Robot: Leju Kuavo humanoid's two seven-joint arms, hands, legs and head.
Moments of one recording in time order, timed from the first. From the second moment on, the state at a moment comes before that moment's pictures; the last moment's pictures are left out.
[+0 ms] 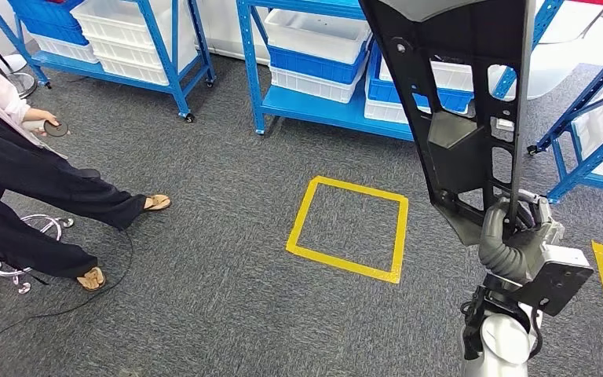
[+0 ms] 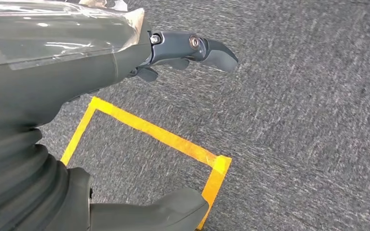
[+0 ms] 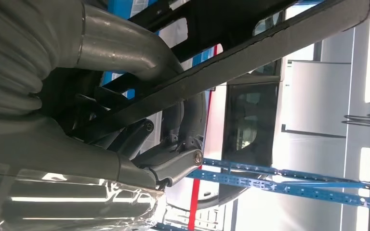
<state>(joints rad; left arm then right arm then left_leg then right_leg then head) -0.11 -0.19 1.00 -0.20 -0.71 0.39 -0.35 -0.13 0.11 0.14 -1.59 0.23 -0.27 -0.45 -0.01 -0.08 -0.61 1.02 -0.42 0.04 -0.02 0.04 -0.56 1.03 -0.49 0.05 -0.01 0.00</state>
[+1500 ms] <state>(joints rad) -0.10 -0.19 1.00 -0.20 -0.72 0.39 -0.33 -0.09 0.10 0.14 -1.60 0.26 -0.27 -0.44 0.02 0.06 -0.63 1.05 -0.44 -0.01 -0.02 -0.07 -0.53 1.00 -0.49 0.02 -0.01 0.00</state>
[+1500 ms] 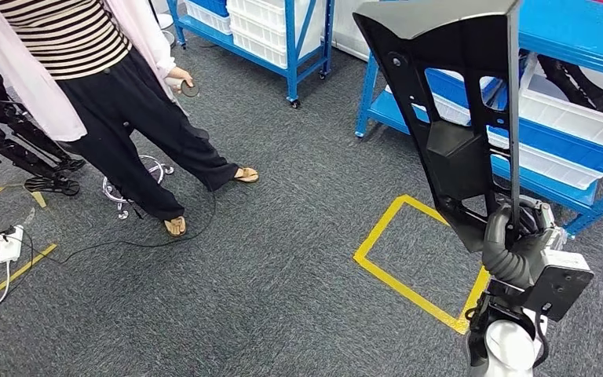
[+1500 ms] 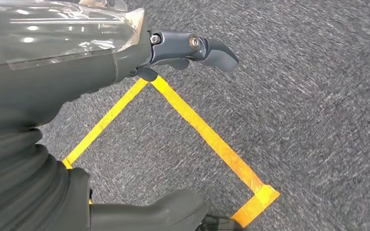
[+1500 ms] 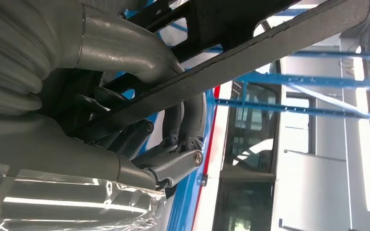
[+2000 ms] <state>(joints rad) -0.10 -0.19 1.00 -0.20 -0.71 0.39 -0.33 -0.11 0.10 0.14 -1.60 0.27 -0.26 -0.44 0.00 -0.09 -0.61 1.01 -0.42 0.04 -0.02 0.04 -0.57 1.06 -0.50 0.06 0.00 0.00</state>
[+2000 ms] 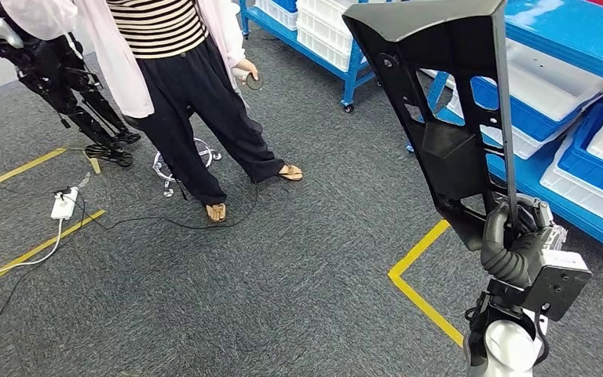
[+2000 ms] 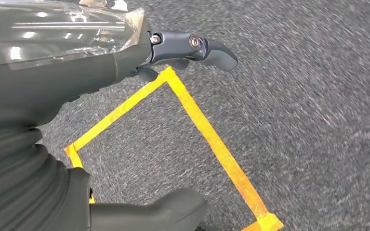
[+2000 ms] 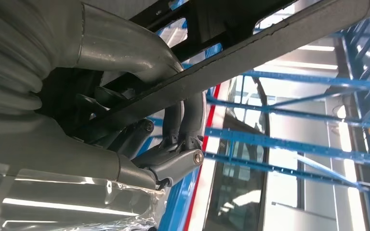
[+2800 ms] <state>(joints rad) -0.10 -0.19 1.01 -0.20 -0.70 0.40 -0.32 -0.12 0.11 0.15 -1.60 0.27 -0.25 -0.44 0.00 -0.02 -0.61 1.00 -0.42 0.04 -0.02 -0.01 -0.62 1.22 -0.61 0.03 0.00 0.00</state>
